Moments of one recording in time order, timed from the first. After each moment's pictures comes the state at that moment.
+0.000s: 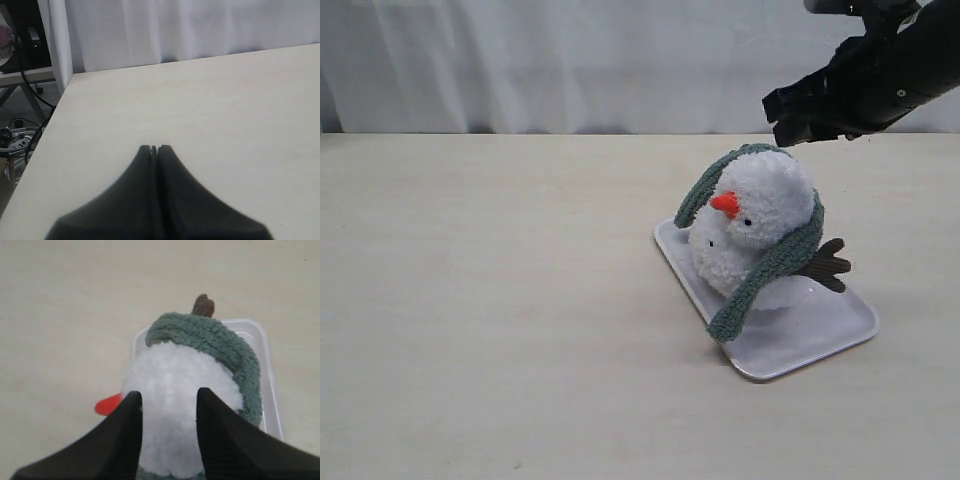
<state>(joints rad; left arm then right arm) -0.04 0.00 0.00 -0.01 0.34 0.14 0.19 1.57 -1.31 0.29 0.78 -0.25</state>
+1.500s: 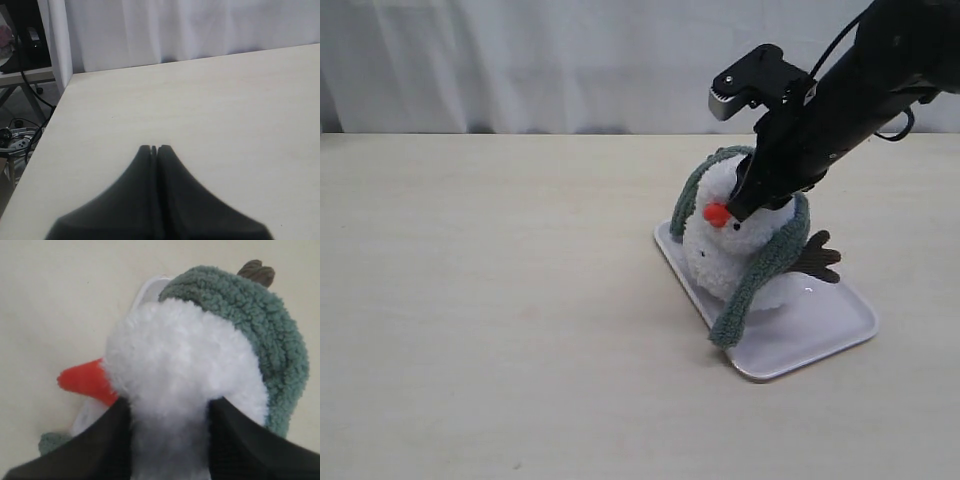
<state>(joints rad) -0.04 0.00 0.00 -0.01 0.34 0.14 0.32 1.74 -1.31 0.11 0.76 -0.57</state>
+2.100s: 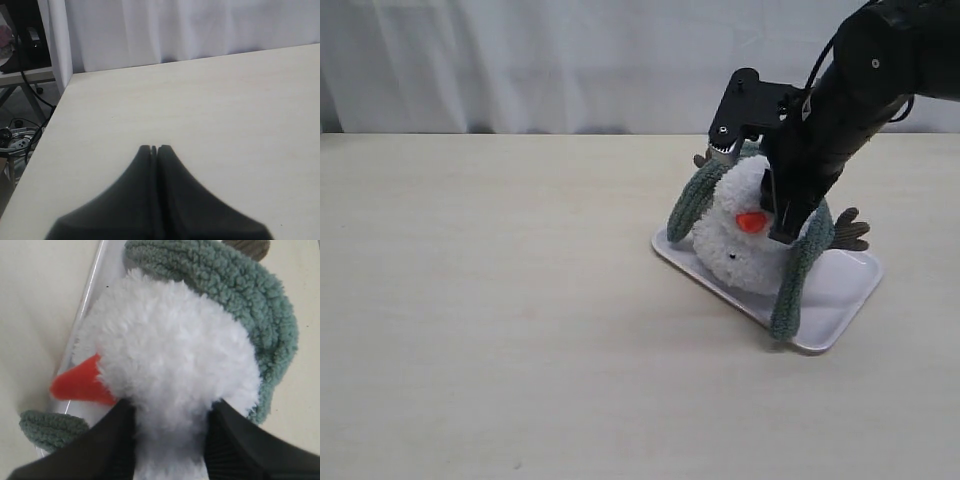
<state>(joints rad) -0.04 0.00 0.00 -0.01 0.34 0.14 0.36 1.74 -1.31 -0.19 0.79 -0.72</state>
